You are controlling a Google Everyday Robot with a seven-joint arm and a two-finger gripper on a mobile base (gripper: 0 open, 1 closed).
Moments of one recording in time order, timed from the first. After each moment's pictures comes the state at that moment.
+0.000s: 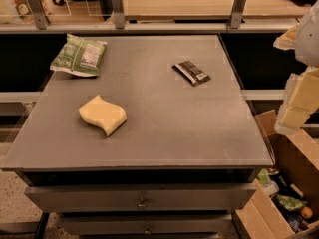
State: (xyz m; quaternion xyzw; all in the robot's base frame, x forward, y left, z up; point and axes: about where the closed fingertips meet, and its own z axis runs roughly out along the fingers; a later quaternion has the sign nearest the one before) arm 0.438 -0.217 0.977 -0.60 0.78 -0.04 0.16
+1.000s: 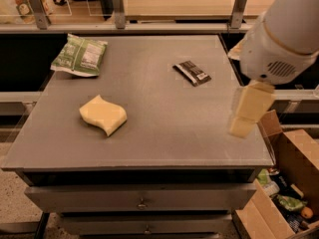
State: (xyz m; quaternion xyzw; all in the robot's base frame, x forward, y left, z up) arm 0.443 -0.142 0.954 -0.63 0.75 -0.01 0.17
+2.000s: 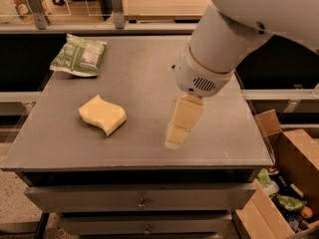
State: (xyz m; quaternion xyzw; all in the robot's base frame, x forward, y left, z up) arm 0.459 -0.038 0.912 -0.65 0.73 0.05 0.19
